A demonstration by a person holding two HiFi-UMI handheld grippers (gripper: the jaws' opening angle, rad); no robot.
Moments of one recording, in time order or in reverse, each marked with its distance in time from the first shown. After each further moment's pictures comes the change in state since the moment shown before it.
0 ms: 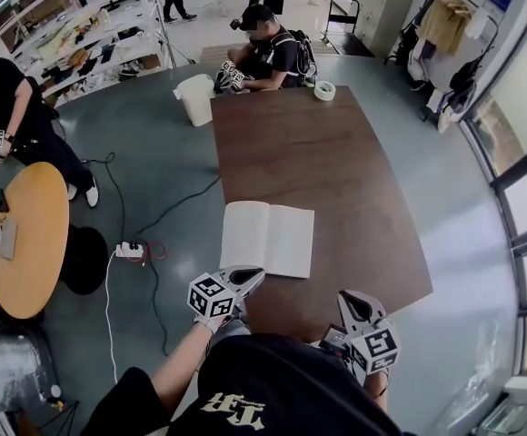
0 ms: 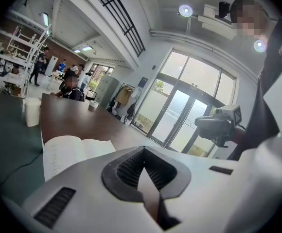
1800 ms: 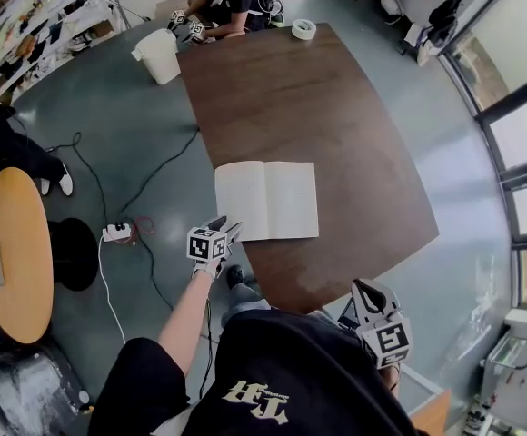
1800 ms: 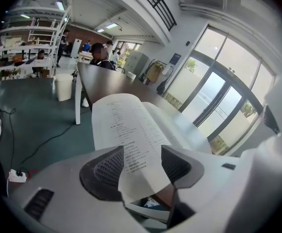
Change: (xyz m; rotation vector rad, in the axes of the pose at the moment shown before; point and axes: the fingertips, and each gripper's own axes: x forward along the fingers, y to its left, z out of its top) left arm 0.008 0.215 -0.123 -0.182 0.280 0.279; right arm 0.004 0.051 -0.030 0.064 0.194 -0.155
